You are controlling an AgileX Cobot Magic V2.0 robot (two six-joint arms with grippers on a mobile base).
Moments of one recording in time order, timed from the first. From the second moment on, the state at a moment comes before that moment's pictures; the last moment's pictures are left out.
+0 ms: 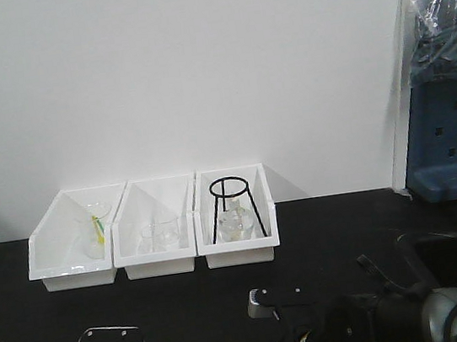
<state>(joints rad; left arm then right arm) -0.43 1.70 -0.81 -0.37 0.16 0.05 0.58 1.88 -1.11 0.43 0.36 0.03</state>
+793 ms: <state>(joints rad) -0.43 1.65 -0.81 -0.35 0.12 0.05 0.58 1.84 -1.11 0.43 0.43 0.03</state>
